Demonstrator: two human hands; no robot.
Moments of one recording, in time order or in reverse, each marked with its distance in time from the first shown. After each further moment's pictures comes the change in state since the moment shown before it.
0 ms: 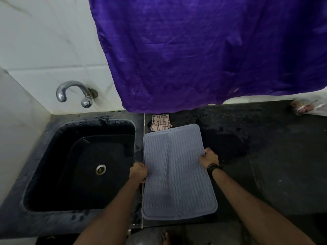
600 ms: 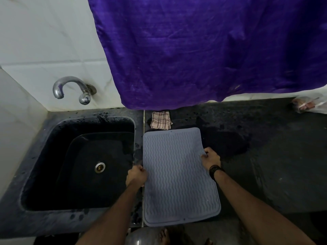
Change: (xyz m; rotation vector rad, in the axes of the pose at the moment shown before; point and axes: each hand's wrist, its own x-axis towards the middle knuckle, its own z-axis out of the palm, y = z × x) left_hand 0.000 -0.028 0.002 0.076 0.038 0.026; right_hand 0.003 0.014 0.009 0.081 0.015 0.020
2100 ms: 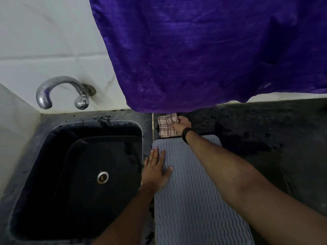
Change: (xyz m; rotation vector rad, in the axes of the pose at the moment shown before) left_hand 0.093 0.033 0.015 0.526 -0.027 0.583; right_hand 0.124 -0.208 0.126 0.276 -0.252 -0.027
